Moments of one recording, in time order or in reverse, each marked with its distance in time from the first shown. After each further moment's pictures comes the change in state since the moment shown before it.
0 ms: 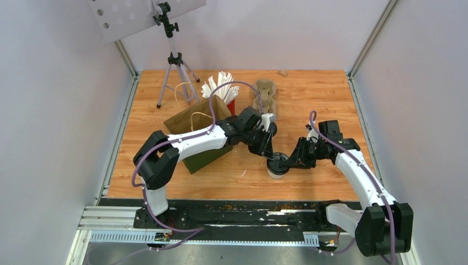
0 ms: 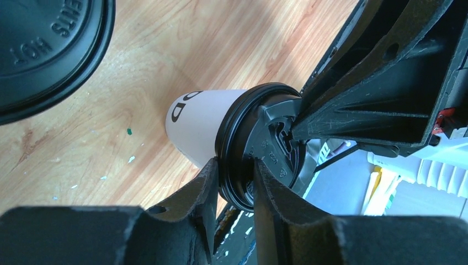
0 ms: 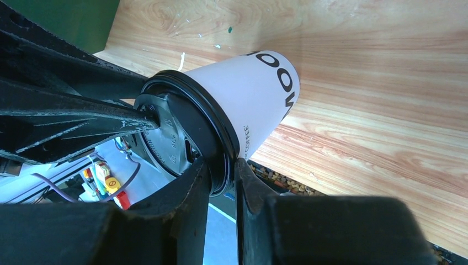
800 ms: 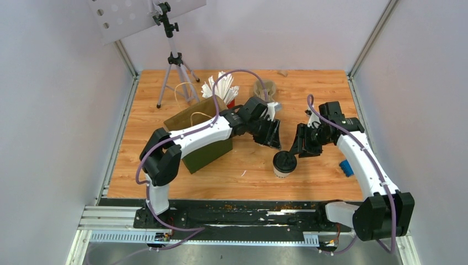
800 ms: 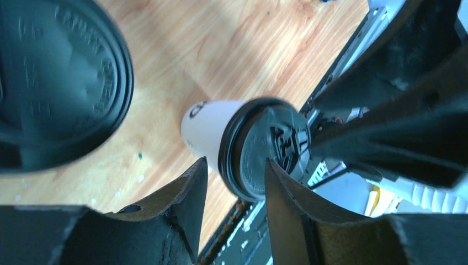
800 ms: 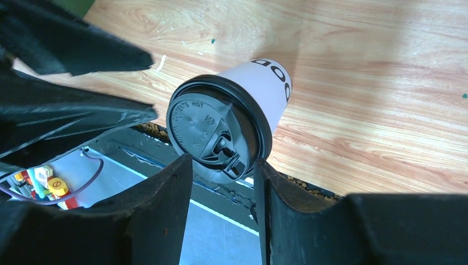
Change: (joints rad) left arm 0.013 0.086 0.253 -0.146 -0.050 0.023; right arm 0.006 0.101 0.325 -0.261 0.145 -0.185
